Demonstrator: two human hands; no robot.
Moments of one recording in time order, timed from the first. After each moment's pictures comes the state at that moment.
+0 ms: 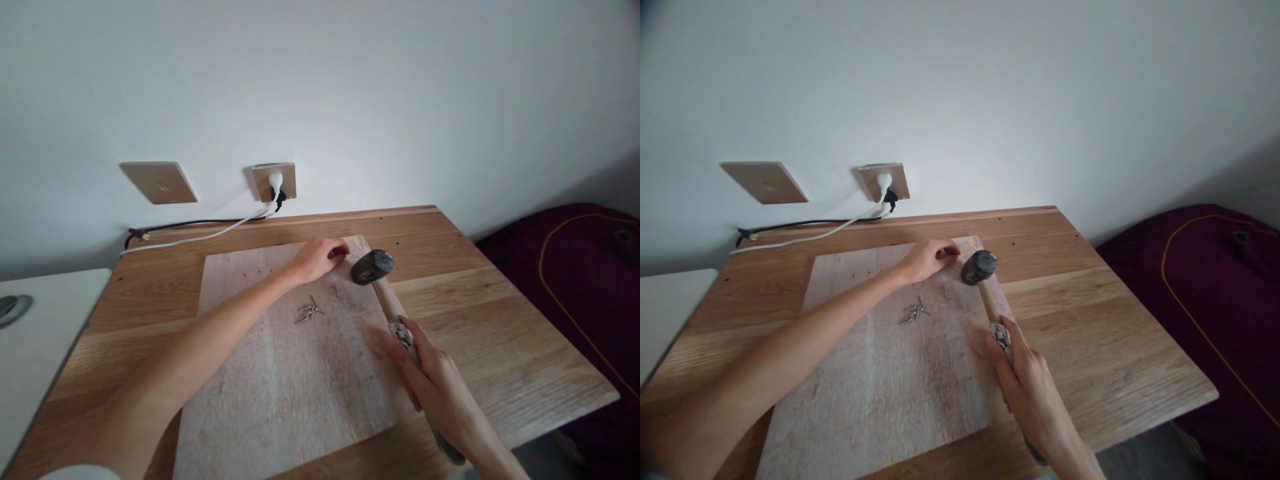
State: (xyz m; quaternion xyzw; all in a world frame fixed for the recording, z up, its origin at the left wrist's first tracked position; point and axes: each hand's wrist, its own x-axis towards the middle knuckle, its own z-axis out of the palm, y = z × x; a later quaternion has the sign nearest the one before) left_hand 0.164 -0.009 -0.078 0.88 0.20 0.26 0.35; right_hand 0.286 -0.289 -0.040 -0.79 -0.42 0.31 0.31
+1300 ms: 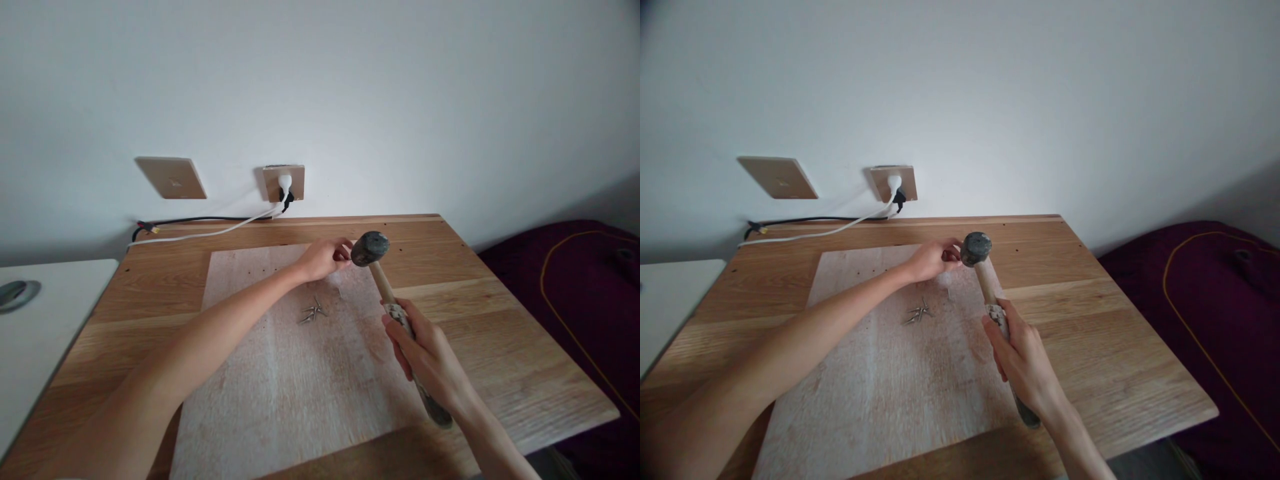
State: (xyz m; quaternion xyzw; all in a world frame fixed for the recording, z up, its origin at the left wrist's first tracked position) left_hand 0.169 -0.005 -0.085 0.83 0.22 0.25 0.45; right_hand 0.297 -0.250 -0.029 -0.76 -0.46 0.33 0.33
